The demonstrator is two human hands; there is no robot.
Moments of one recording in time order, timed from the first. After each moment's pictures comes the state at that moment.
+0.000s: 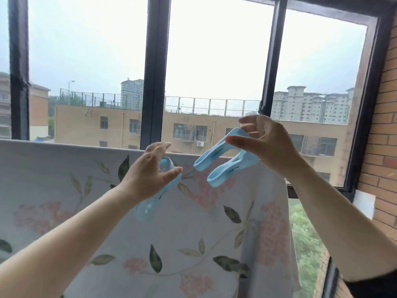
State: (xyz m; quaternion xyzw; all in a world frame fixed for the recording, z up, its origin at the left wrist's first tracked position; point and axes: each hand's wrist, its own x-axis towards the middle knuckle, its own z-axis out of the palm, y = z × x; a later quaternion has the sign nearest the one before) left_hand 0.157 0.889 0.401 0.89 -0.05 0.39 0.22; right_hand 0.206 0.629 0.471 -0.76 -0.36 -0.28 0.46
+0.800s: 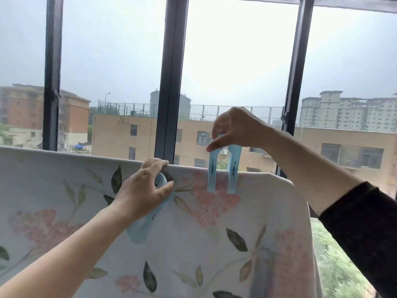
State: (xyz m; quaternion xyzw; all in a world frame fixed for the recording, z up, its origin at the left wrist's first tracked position) left_hand 0.197 0.890 0.386 0.89 0.04 0.41 0.19; right_hand 0.308 0.678 0.539 -0.78 -0.54 -0.26 0.19
